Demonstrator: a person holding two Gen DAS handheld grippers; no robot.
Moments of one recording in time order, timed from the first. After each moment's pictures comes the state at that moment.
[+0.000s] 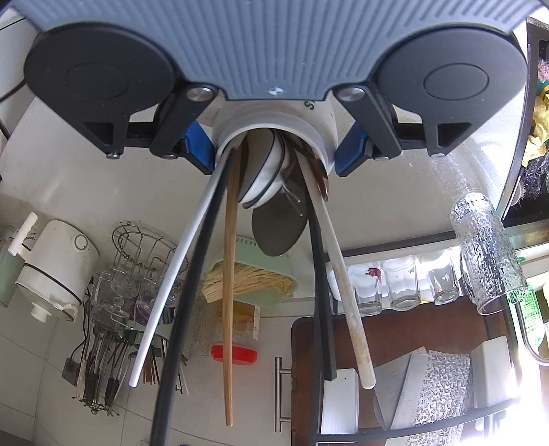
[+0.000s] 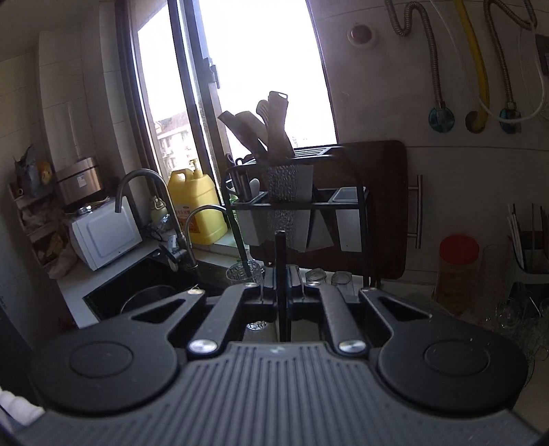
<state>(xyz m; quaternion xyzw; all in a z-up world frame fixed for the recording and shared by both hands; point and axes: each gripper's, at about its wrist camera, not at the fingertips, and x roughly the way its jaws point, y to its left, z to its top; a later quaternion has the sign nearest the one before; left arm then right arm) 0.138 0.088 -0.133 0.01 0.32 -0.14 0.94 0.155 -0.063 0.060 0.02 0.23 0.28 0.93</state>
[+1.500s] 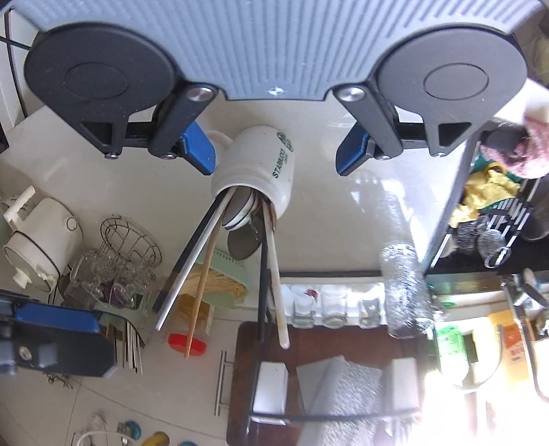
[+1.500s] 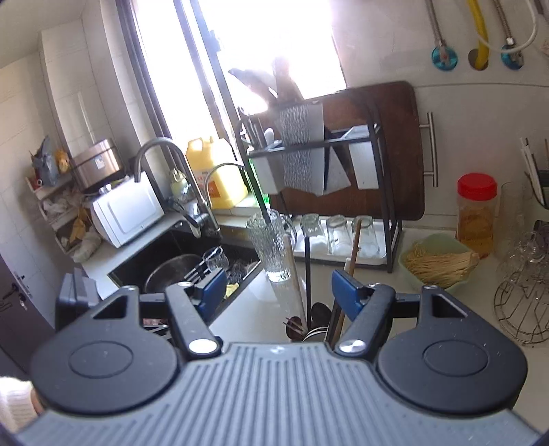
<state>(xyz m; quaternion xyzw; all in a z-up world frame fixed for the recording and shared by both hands) 0.043 0.105 -0.060 -0.04 0.36 -0.03 0.93 0.118 -0.092 0.036 0.05 0.27 0.32 0.91</state>
